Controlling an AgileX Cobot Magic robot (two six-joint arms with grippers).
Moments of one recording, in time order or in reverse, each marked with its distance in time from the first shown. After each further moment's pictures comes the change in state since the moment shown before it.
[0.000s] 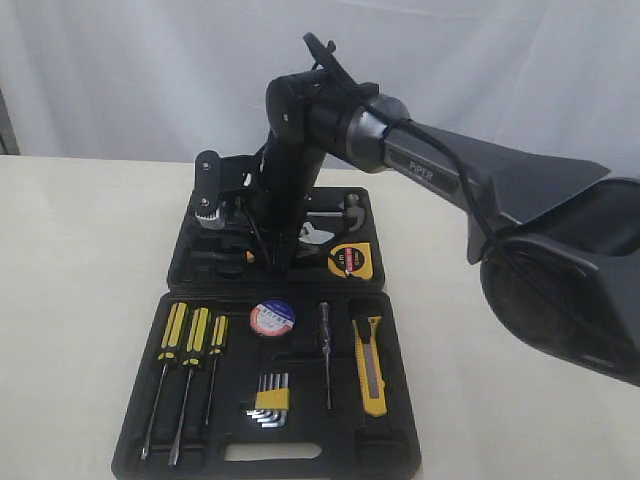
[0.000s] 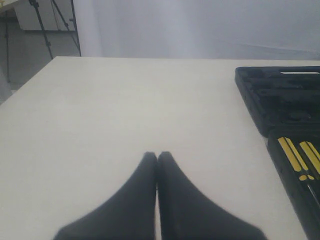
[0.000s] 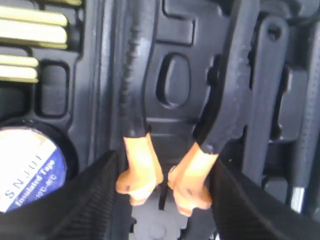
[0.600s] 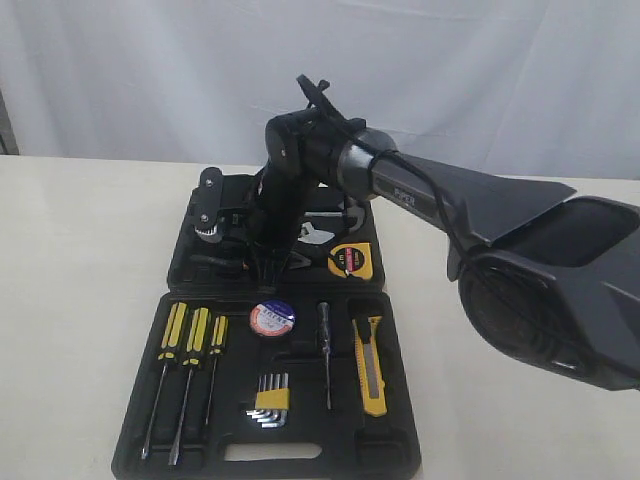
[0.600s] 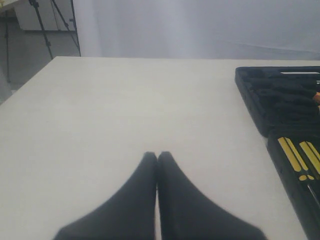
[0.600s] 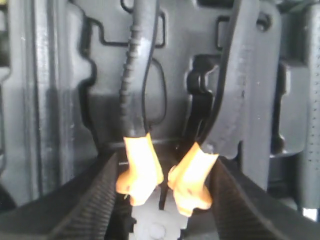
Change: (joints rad) left arm 0.000 0.000 0.000 0.000 0.000 0.000; right arm 0.000 0.082 0.000 -0.011 -0.140 0.069
